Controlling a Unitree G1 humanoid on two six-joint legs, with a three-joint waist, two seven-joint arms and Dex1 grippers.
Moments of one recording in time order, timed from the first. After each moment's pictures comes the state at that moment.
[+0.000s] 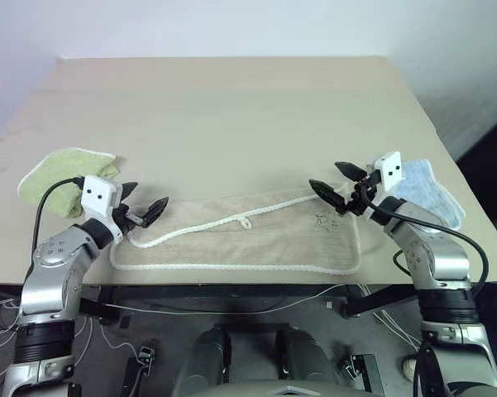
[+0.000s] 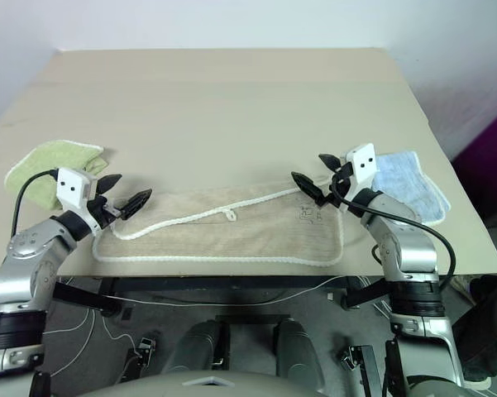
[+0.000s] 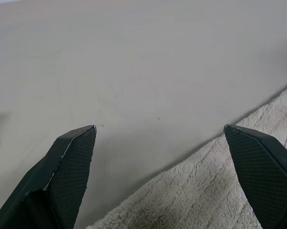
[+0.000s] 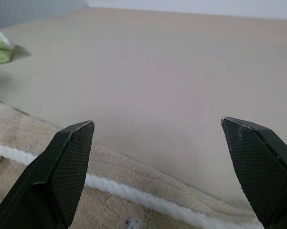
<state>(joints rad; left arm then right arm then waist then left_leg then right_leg) -0.17 0.57 0.26 -0.02 -0.36 0.30 -0.65 -0.39 -0.45 -0.14 0.06 0.38 0.34 0.69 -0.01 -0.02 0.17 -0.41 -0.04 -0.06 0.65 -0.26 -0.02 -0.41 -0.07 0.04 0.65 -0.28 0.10</state>
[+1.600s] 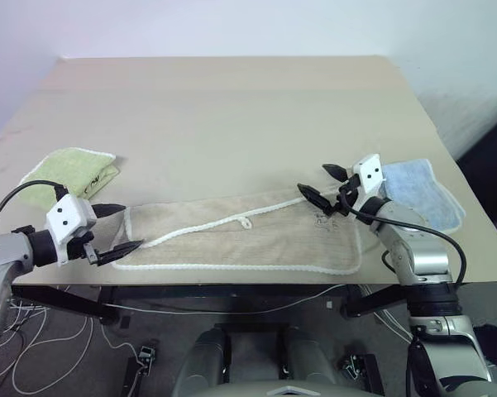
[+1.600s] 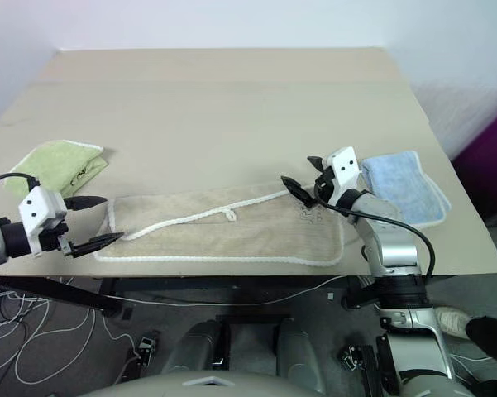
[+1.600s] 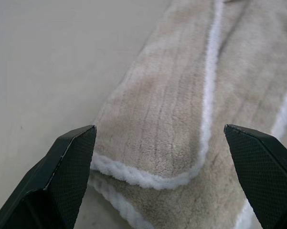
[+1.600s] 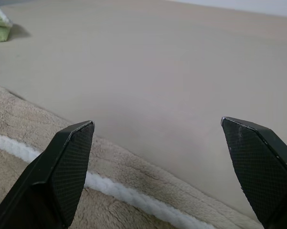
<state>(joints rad) -0.02 0.96 0.27 0.06 -0.33 -0.04 -1.18 -0.41 -0.42 -0.06 0.12 0.30 0.25 0.69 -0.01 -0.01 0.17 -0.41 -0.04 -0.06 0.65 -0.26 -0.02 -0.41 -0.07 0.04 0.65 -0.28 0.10</state>
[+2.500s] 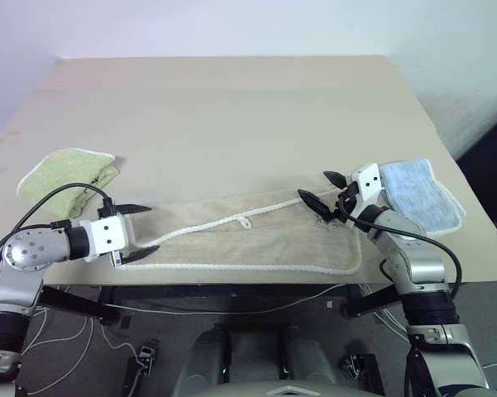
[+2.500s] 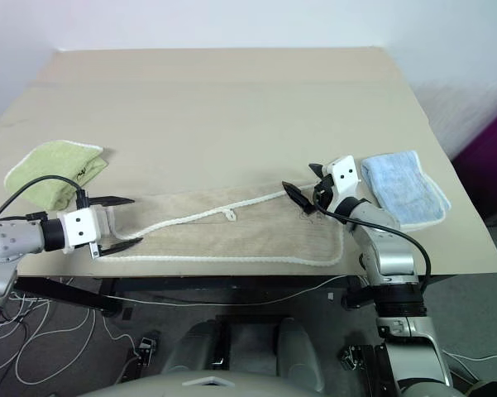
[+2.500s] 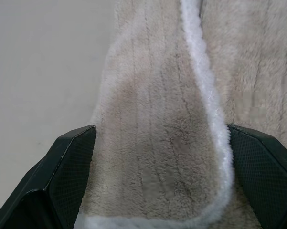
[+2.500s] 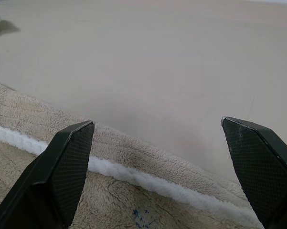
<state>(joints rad) -0.18 0.89 0.06 0.28 -0.02 -0.48 -1.00 -0.36 -0.41 -0.06 0.10 0.30 0.25 0.65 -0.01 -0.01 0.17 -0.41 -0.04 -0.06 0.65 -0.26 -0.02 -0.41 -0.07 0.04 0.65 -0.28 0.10</state>
